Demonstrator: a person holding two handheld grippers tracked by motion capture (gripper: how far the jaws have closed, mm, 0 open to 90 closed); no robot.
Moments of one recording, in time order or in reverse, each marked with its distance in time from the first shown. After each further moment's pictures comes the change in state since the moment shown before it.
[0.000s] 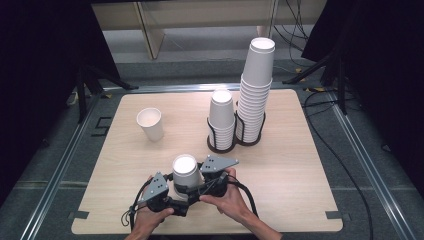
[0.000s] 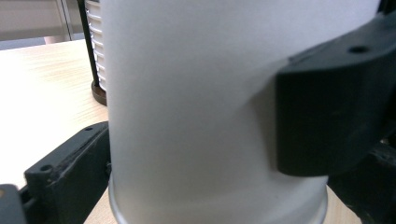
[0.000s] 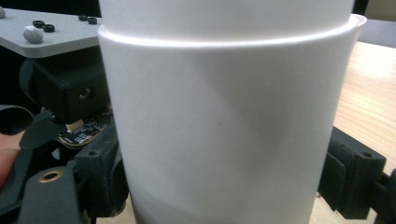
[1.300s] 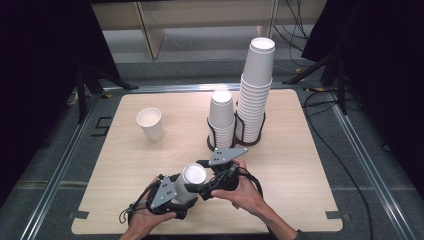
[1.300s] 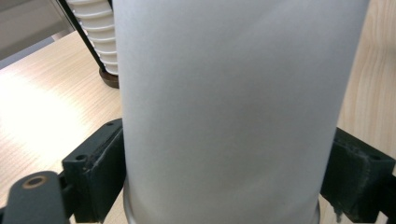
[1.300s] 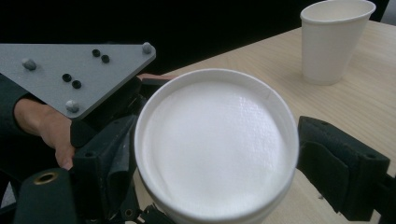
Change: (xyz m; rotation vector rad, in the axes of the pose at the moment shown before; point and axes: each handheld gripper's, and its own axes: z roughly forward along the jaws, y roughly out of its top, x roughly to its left) left arm -0.009 0.006 -0.002 0.208 0.041 0.286; right arm -0.007 0.027 -0.033 0.124 0.060 0.004
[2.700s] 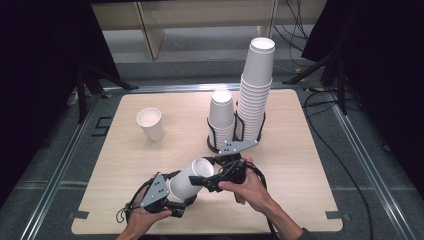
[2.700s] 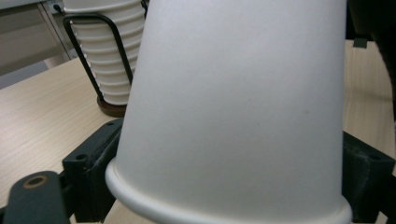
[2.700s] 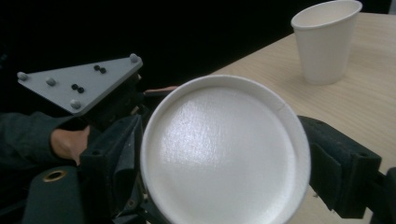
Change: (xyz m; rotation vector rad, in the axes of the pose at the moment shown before) left arm 0.010 0.001 -0.008 -0.134 -0.030 -0.047; right arm -0.013 0.005 -0.016 -0.065 0.072 0.145
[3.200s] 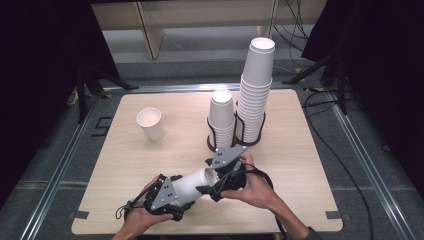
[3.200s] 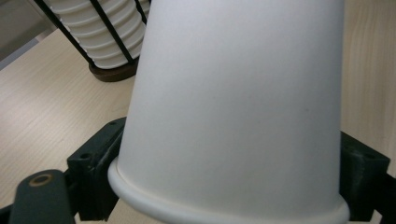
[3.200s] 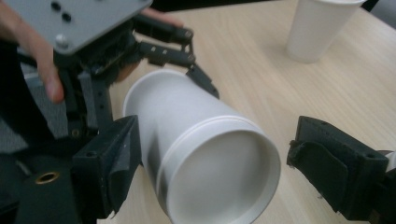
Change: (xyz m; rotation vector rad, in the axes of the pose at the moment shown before) left arm -0.006 0.000 0.004 0.229 -0.024 0.160; right arm 0.019 0.007 -0.005 0.300 -0.151 -0.340
